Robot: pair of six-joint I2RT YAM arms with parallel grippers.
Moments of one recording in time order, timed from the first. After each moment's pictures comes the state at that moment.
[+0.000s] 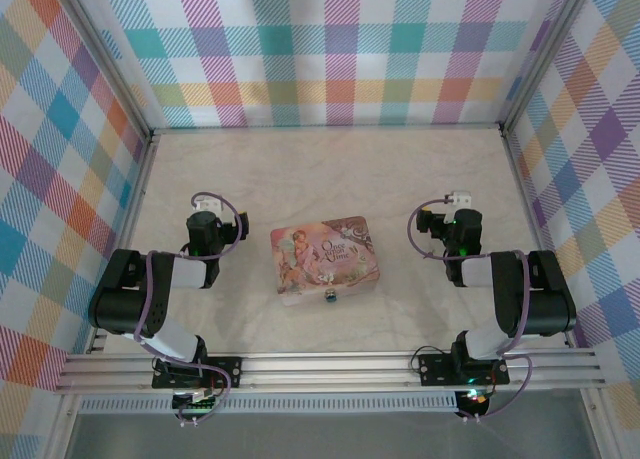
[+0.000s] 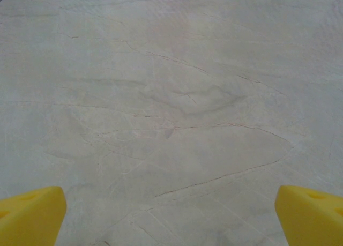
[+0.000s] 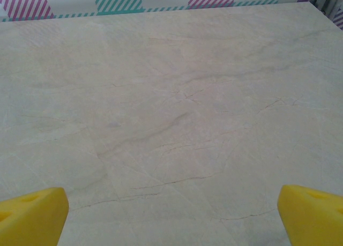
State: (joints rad) left arm -0.10 1.57 0.41 0.71 -0.15 -0.11; right arm 0.03 1.53 0.38 0.76 0.05 0.05
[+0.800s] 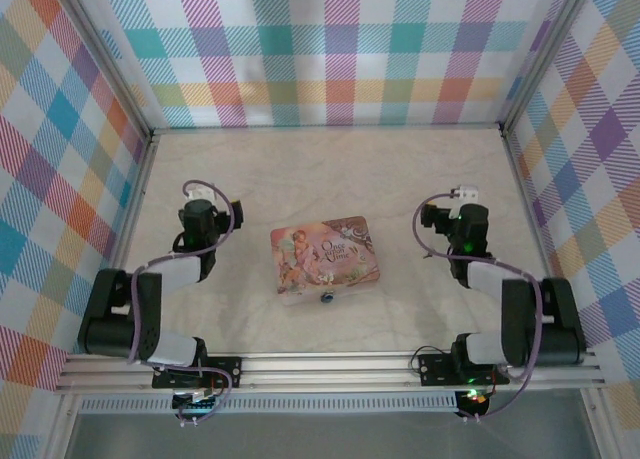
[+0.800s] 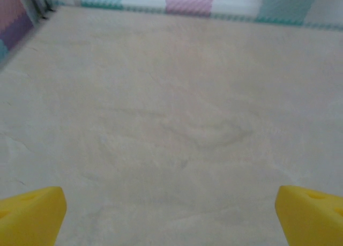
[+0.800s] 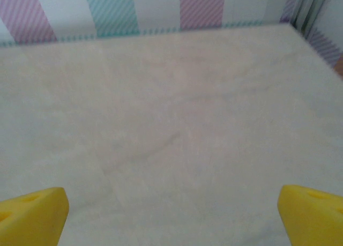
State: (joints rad) left arm -0.10 1.39 0.52 0.44 -0.23 -0.15; right arm 0.03 1.31 0.44 0.52 0.07 0.07
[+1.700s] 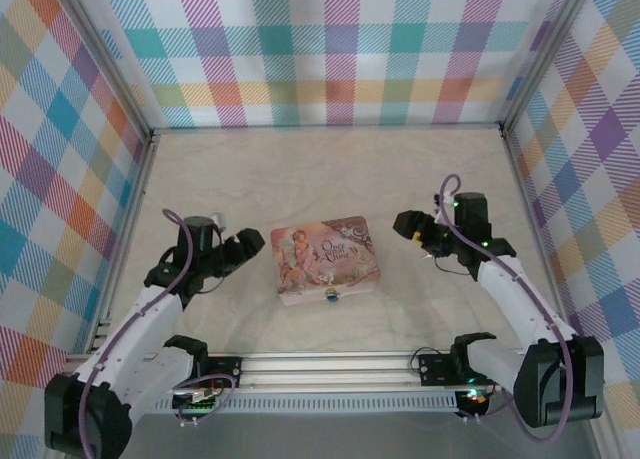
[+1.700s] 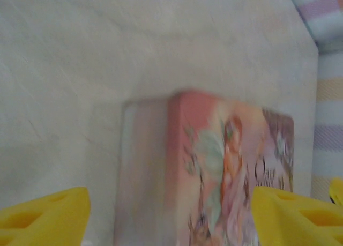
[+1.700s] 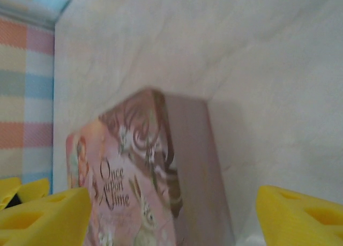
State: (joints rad) left arm -0.30 0.87 0.55 -0.41 0.30 -0.85; right arm 0.17 1.08 0.67 -0.38 -0.56 0.63
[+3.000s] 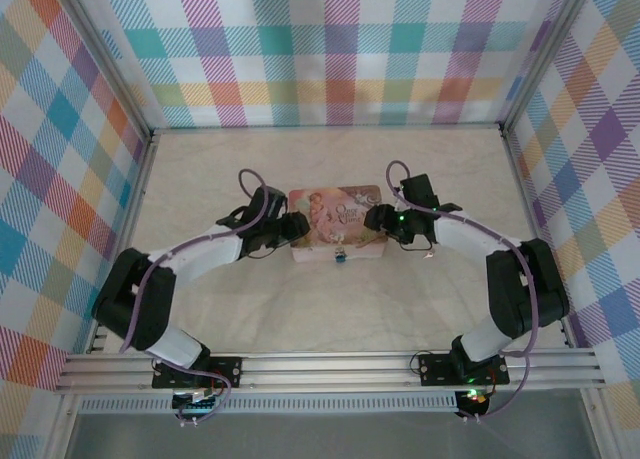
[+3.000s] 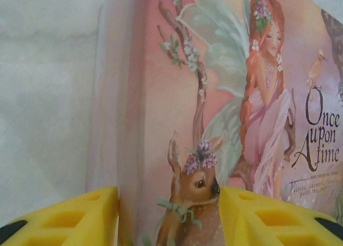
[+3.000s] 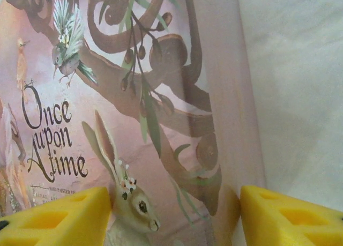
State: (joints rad) left arm -0.54 1.55 0.92 -0.21 0.12 -0.85; right arm 0.35 1.57 0.92 -0.32 -0.35 0.65
